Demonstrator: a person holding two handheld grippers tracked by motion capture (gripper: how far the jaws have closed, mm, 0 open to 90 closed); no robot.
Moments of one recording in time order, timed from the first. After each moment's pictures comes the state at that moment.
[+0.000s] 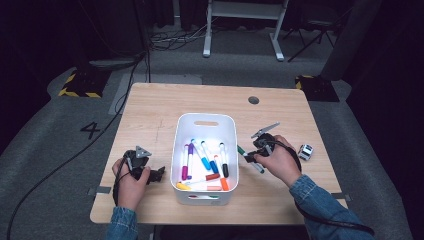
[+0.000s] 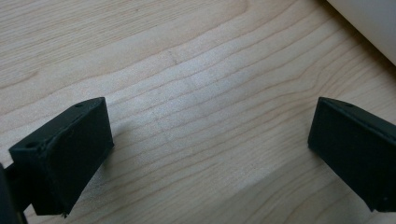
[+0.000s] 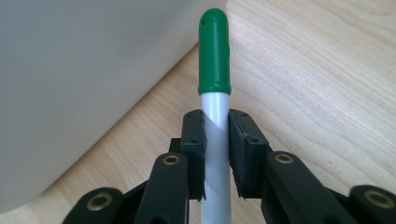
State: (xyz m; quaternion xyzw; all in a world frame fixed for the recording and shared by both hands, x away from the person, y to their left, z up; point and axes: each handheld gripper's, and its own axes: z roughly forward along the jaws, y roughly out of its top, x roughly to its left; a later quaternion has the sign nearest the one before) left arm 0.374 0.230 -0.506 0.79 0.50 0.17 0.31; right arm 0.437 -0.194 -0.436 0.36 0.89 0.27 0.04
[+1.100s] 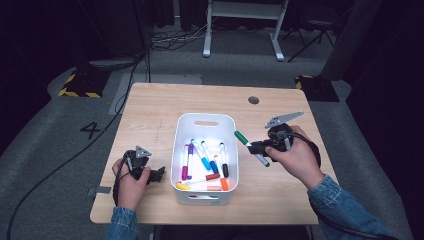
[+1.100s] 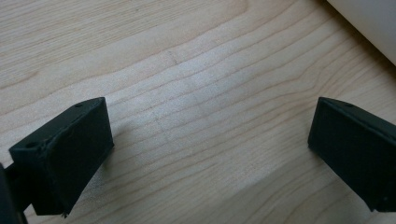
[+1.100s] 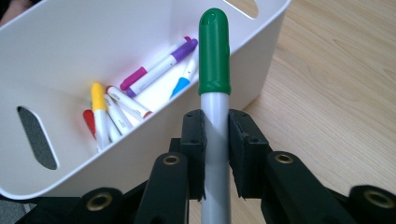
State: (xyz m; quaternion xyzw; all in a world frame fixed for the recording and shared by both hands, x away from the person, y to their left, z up) left arm 0.374 0.229 -0.506 0.79 0.50 0.17 0.31; right arm 0.397 -0.199 -0.341 0.32 0.87 0.36 0.05
